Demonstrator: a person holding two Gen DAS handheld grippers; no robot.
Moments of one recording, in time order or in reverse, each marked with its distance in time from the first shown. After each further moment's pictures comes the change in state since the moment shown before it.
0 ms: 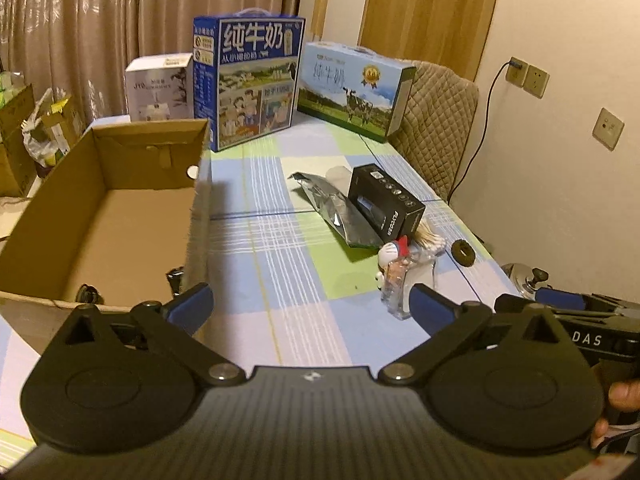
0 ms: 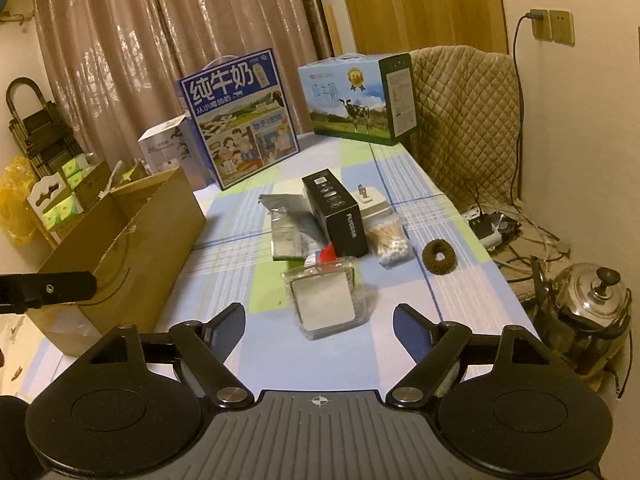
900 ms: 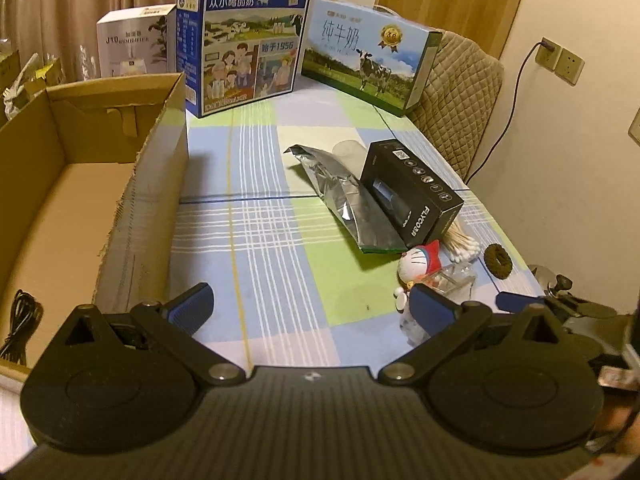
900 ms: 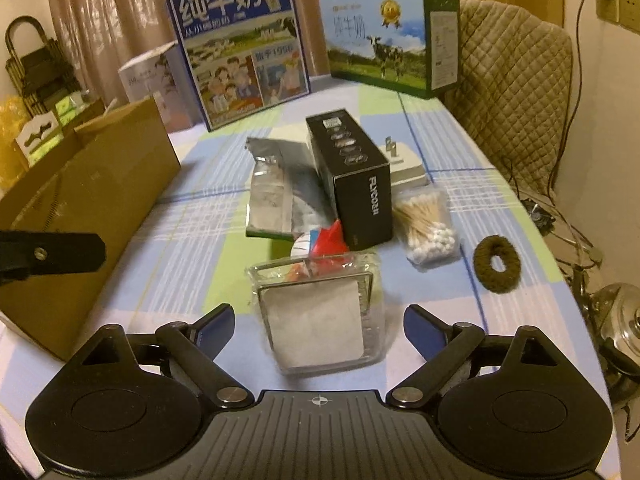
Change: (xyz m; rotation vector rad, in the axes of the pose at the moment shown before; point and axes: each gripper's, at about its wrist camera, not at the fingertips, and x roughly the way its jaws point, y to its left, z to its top) left arm 0.117 0.007 0.017 -0.047 0.085 -0.004; right arm 0.144 -0.013 0.009 -0.116 0.150 0.005
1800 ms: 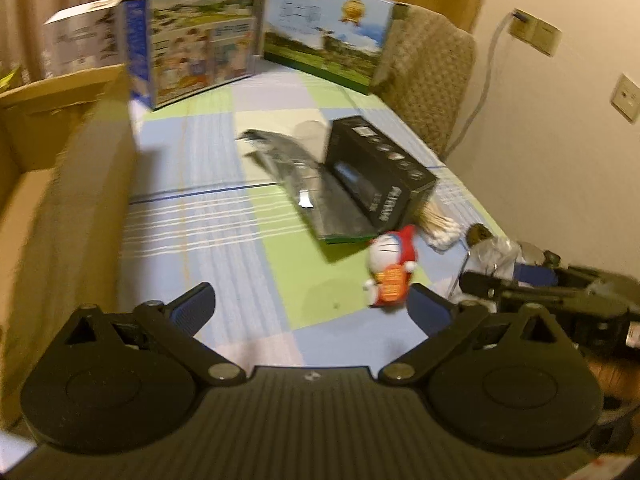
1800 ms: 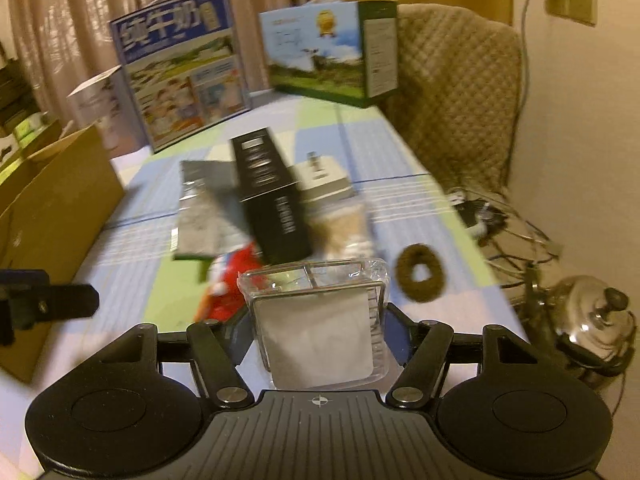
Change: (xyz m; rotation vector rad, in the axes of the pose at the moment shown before) left arm 0.034 -0.027 -0.001 0.092 0.038 -0.078; right arm -0.016 -0.041 0.010 0.071 -0.036 -0.130
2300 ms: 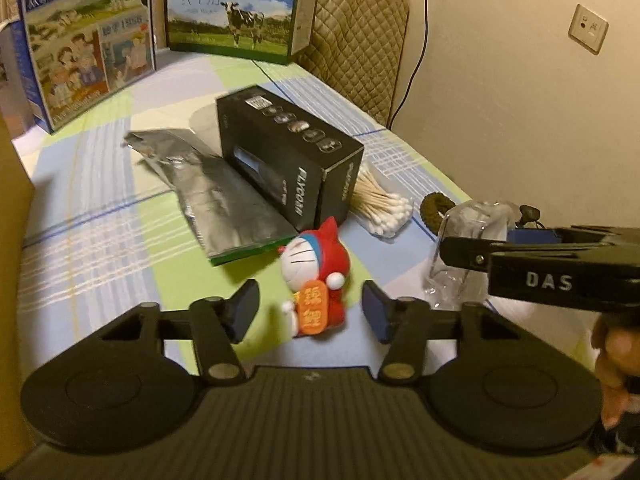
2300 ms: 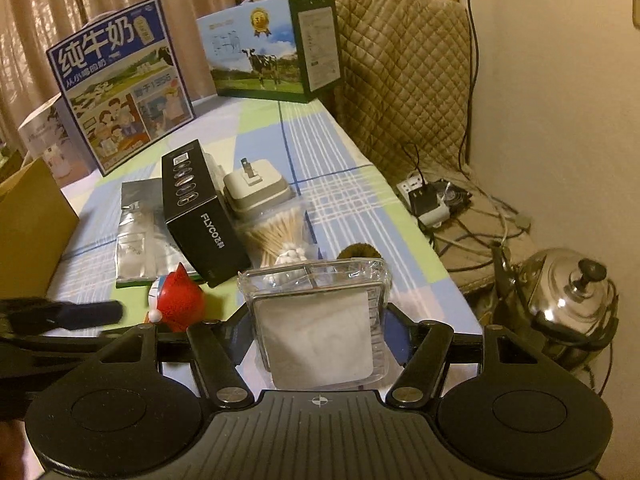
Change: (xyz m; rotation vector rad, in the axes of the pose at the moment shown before) left arm 0.079 -0.056 0.006 0.160 0.060 -0.100; right arm 0.007 -0.033 0.008 0.123 0.019 -0.067
